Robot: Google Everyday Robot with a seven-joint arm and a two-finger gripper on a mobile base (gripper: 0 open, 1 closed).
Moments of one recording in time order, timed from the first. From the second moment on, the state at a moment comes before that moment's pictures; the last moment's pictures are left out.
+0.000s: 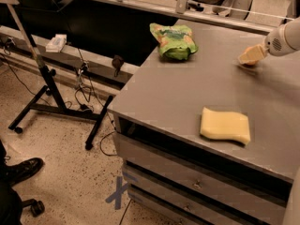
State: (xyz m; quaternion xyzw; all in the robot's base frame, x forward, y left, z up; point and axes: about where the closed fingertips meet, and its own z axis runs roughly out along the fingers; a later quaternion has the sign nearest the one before) arm 0.728 -0.361 0.857 -0.27 0.89 0.04 0.37
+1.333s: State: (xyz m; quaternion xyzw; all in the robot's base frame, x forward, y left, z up) arm 0.620 -0.294 0.876 -0.37 0.86 0.14 0.34
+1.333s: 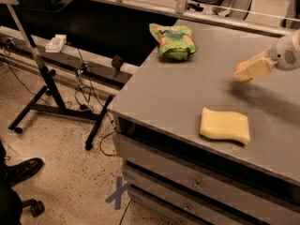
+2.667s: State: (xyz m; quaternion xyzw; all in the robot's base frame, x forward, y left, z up) arm 0.518 -0.246 0.863 -0.41 0.83 0.23 0.30
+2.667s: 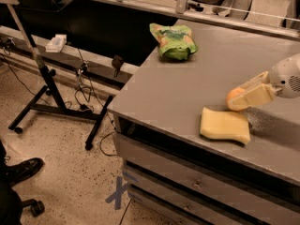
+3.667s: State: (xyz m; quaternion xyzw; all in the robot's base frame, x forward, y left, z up) arm 0.505 -0.239 0.863 -0.41 0.83 0.24 0.29
